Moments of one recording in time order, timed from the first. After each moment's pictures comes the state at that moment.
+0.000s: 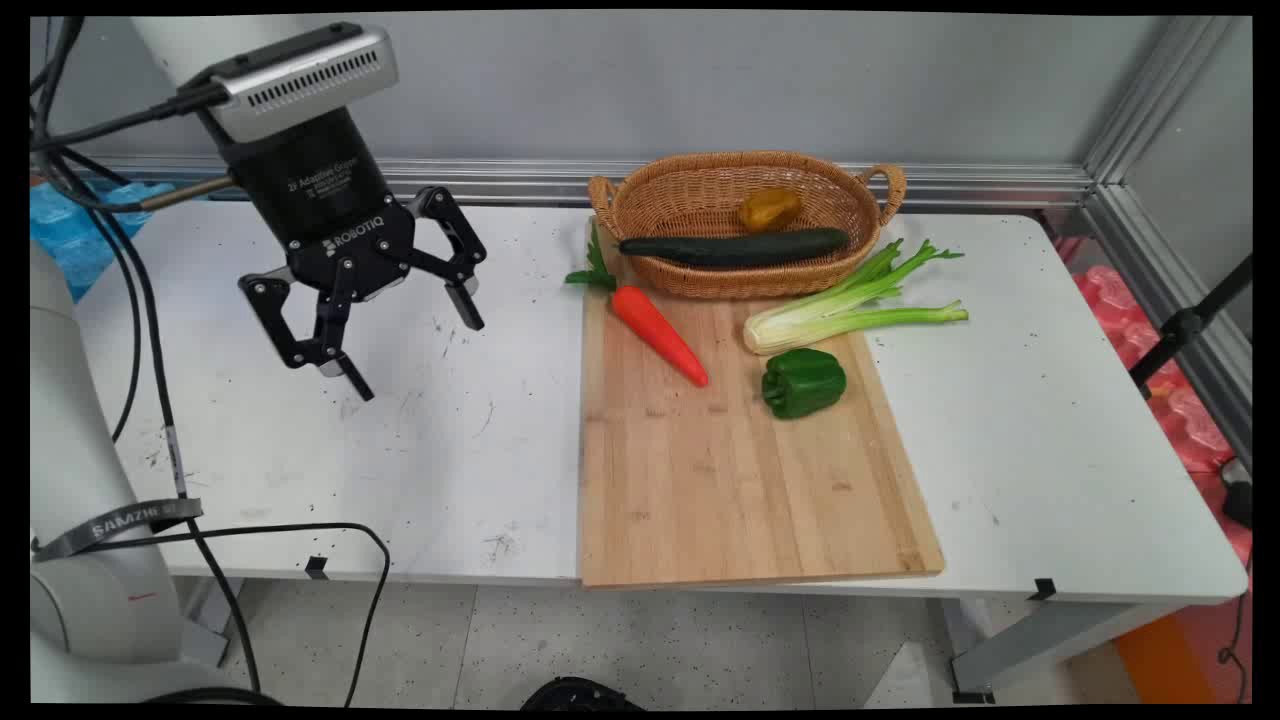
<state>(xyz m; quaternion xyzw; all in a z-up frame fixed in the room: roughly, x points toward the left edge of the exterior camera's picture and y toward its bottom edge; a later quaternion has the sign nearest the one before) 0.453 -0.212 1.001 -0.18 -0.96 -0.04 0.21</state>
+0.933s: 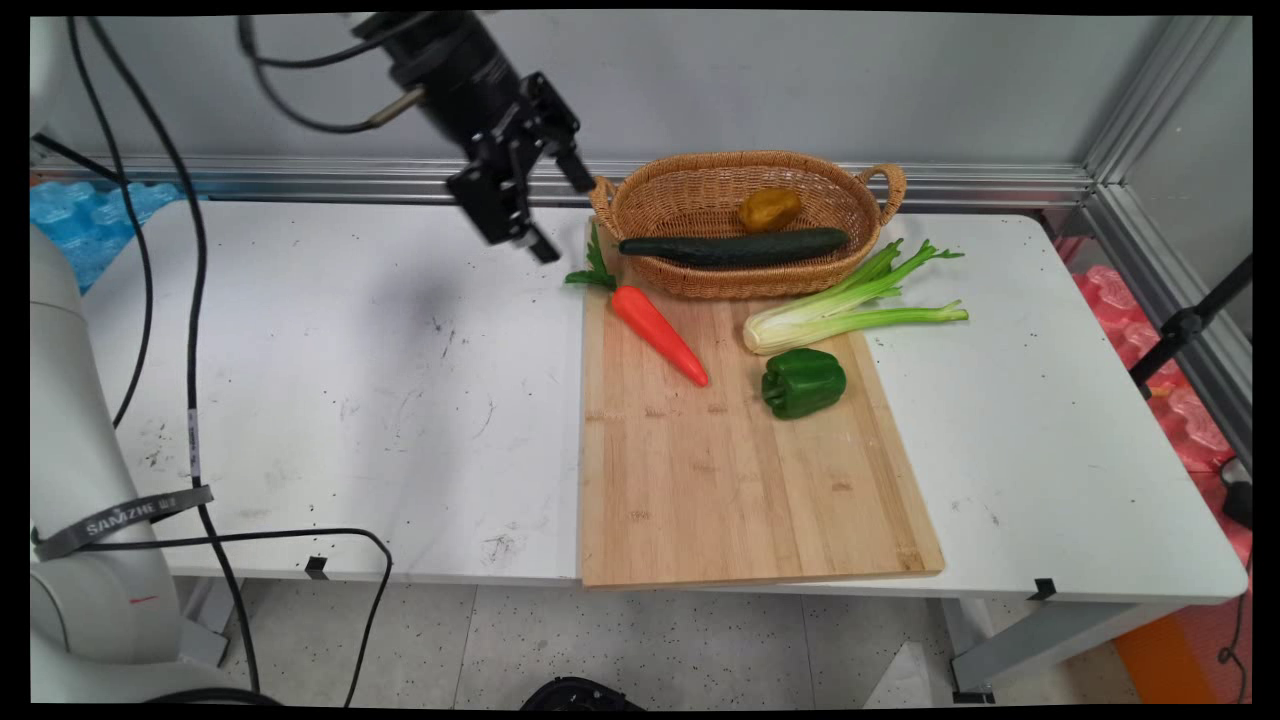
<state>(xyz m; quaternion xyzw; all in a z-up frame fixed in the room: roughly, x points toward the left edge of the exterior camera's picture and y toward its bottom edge) 0.446 -0.312 0.999 0.06 -0.96 0.06 0.25</state>
